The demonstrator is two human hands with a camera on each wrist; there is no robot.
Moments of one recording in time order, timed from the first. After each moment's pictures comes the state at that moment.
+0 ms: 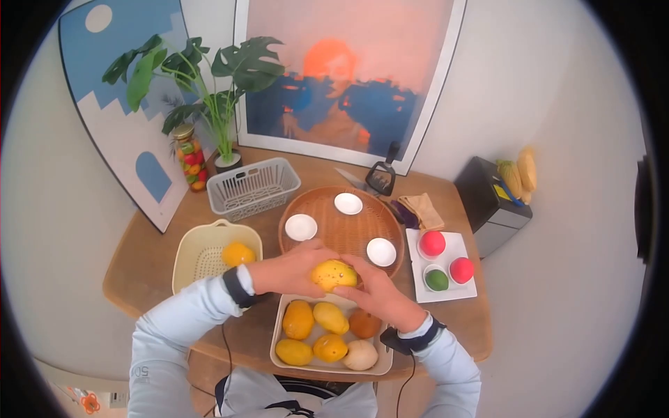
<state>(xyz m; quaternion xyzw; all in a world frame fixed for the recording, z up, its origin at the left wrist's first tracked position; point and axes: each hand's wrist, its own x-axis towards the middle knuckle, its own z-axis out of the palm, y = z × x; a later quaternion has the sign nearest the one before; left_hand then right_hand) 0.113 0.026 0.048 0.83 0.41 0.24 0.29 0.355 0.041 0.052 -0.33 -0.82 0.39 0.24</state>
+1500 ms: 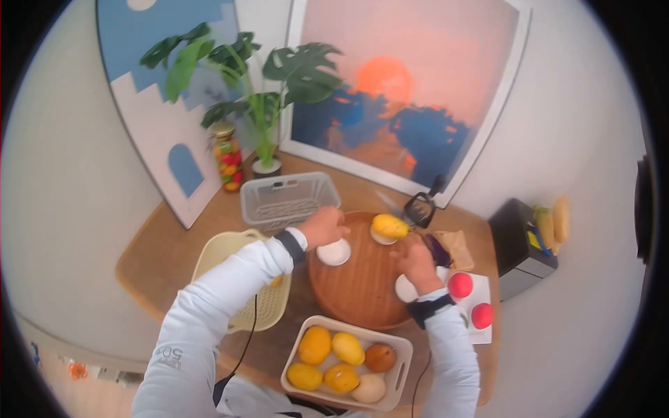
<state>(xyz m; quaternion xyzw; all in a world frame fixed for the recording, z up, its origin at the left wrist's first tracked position) 0.054 0.161 0.010 0.67 0.63 0.33 0.21 0.339 0.223 -0.007 -0.43 -0.87 0.08 0.23</state>
